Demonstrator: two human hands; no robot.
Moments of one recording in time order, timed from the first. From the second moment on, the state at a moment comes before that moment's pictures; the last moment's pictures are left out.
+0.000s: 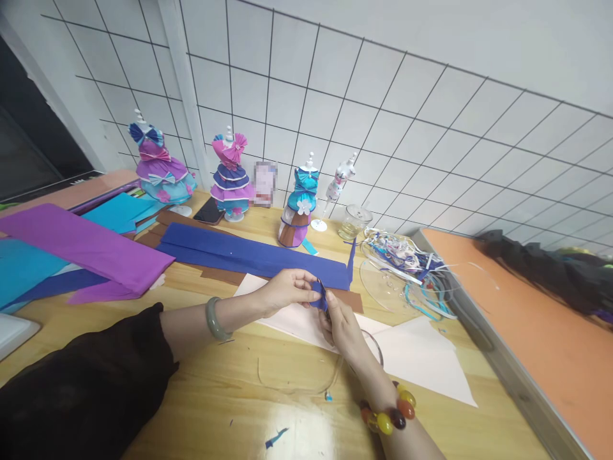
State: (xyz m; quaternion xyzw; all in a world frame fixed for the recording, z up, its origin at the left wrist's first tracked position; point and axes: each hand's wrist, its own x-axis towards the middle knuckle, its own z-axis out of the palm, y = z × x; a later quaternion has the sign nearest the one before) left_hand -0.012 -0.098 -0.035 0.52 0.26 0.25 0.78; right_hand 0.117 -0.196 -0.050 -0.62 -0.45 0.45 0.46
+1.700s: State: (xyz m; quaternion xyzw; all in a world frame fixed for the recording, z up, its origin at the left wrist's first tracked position) left_hand -0.014 -0.096 -0.038 0.45 0.22 0.19 0.84; right_hand 0.115 -0.199 -0.045 -0.62 -0.47 0.43 0.45
